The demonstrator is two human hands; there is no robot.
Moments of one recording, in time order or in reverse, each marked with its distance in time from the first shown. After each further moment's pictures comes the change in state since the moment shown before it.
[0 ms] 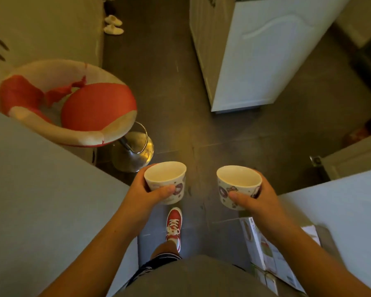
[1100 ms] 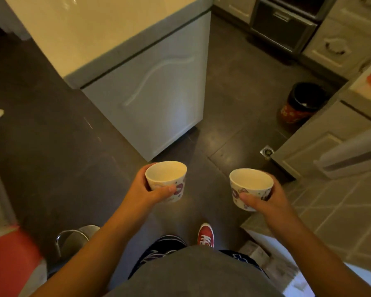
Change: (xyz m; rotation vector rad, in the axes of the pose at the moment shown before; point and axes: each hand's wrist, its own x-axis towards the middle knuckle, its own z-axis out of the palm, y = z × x) left_hand 0.390 0.179 0.318 0.304 -0.533 -0.039; right_hand 0.252 -0.067 -0.297 0.227 0.569 0.133
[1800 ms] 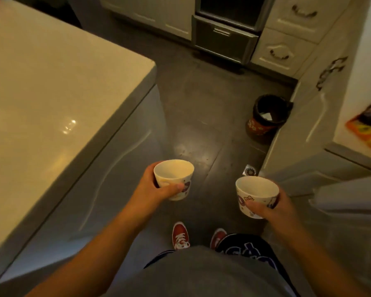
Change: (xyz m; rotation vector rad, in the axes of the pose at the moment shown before) left_hand 0.361 0.156 0.051 0.078 -0.317 -0.085; right_hand 0.258 -0.105 -0.038 0.204 0.374 0.064
